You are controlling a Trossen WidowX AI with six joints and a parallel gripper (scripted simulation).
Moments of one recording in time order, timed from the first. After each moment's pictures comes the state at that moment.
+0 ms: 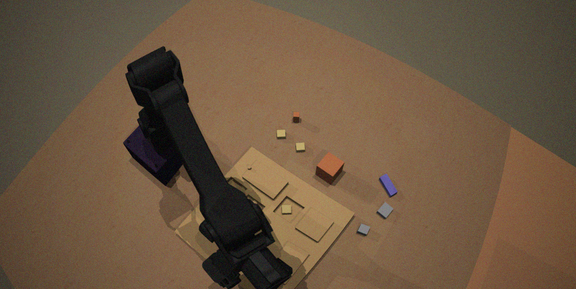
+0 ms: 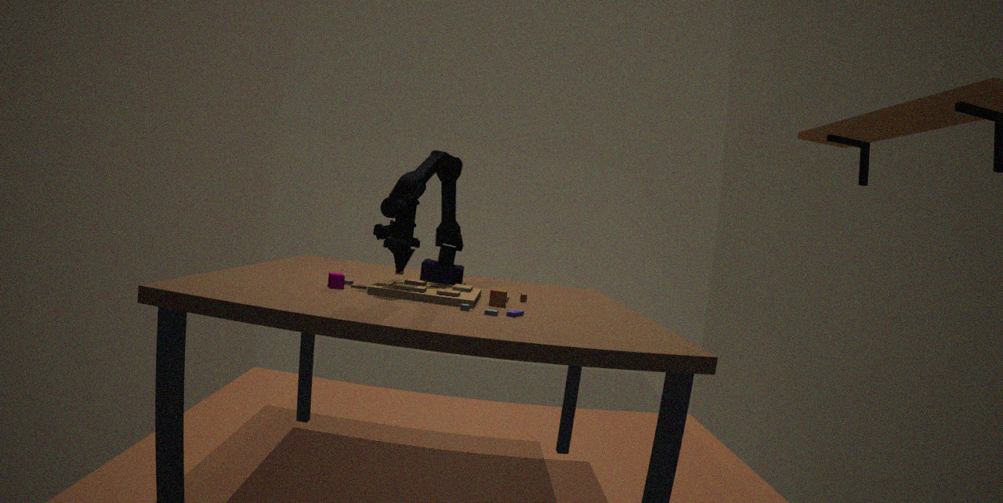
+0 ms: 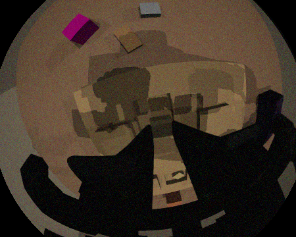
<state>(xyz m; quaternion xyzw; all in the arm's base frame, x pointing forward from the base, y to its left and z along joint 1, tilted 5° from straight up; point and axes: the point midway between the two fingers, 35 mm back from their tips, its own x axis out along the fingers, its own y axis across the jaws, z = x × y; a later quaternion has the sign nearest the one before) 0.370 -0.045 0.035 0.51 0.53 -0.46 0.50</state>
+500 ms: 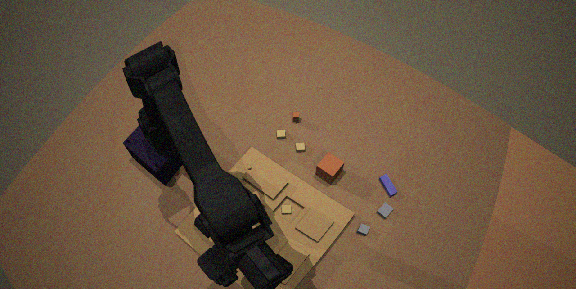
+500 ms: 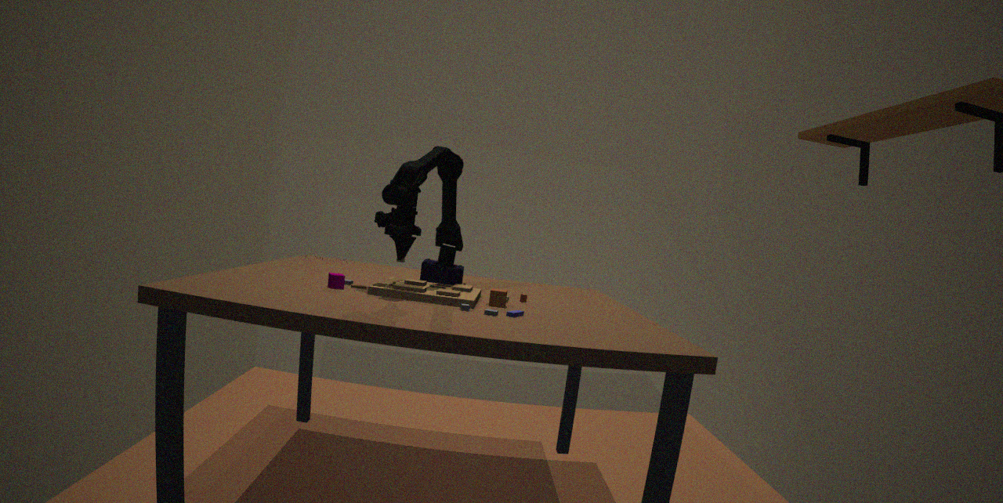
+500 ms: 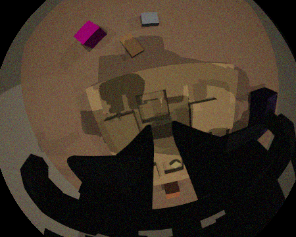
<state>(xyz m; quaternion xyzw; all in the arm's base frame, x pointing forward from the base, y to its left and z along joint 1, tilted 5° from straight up) 0.369 -0.048 0.071 0.51 0.53 -0.46 0.50</state>
